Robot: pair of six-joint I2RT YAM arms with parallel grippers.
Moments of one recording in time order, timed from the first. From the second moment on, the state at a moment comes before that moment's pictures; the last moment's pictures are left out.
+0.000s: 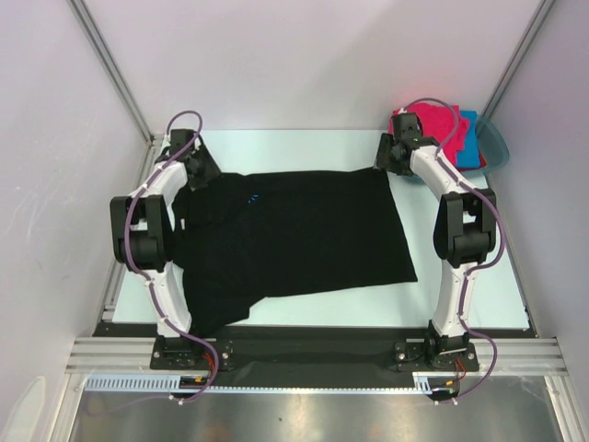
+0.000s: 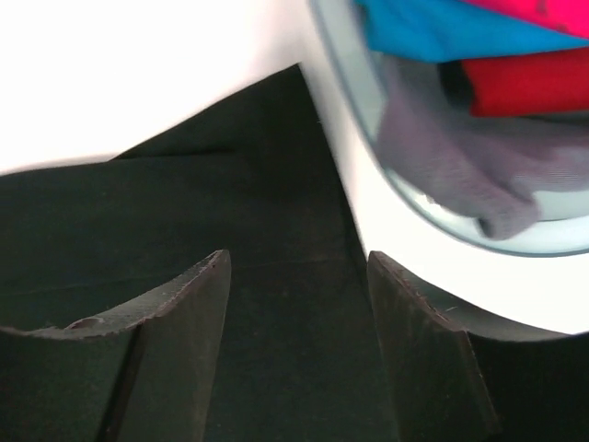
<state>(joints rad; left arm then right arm) 0.03 1.97 1.49 -0.39 0.05 -0.51 0.15 2.06 1.76 -0.56 0.12 0.34</state>
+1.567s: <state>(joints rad) 0.20 2.35 1.89 -0.40 0.00 -0.40 0.18 2.04 1.76 -0.54 0.04 0.32</state>
